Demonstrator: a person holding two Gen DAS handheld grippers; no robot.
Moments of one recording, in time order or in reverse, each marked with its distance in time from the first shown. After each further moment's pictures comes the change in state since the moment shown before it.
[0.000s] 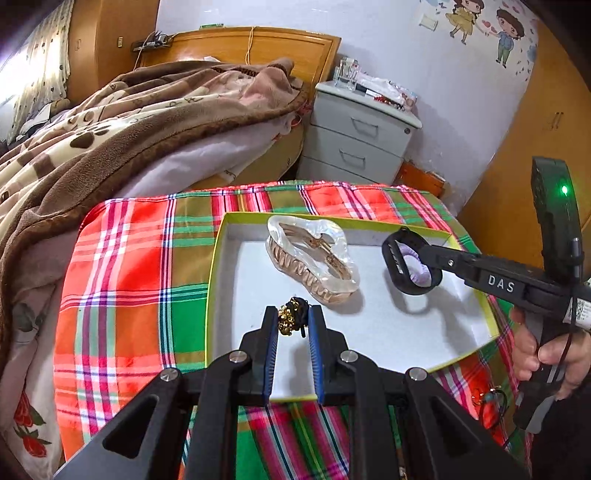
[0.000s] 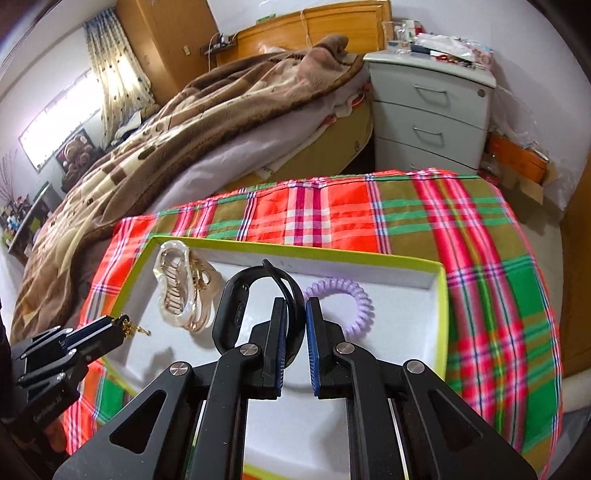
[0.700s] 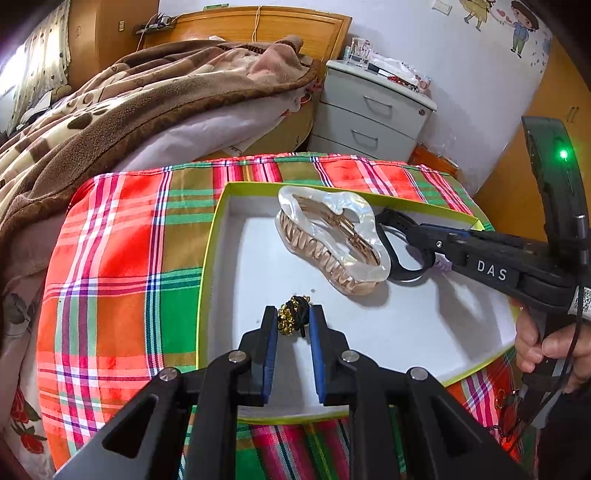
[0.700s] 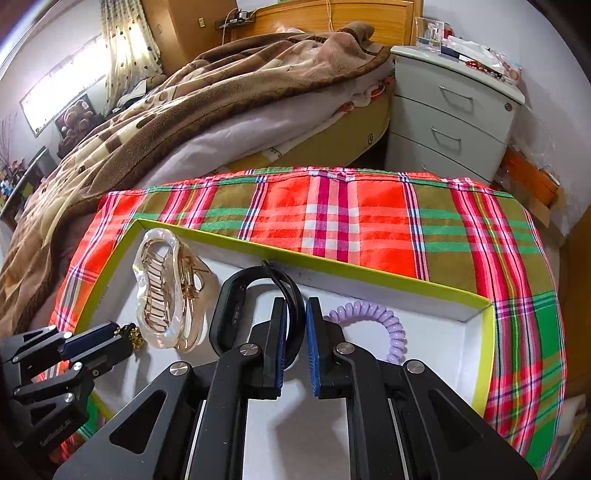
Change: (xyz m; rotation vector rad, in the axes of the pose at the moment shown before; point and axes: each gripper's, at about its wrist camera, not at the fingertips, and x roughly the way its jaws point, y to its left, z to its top) left arm 0.031 0.003 -0.004 -0.020 0.073 0.027; right arm 0.034 0.017 0.011 -0.099 0.053 -0.041
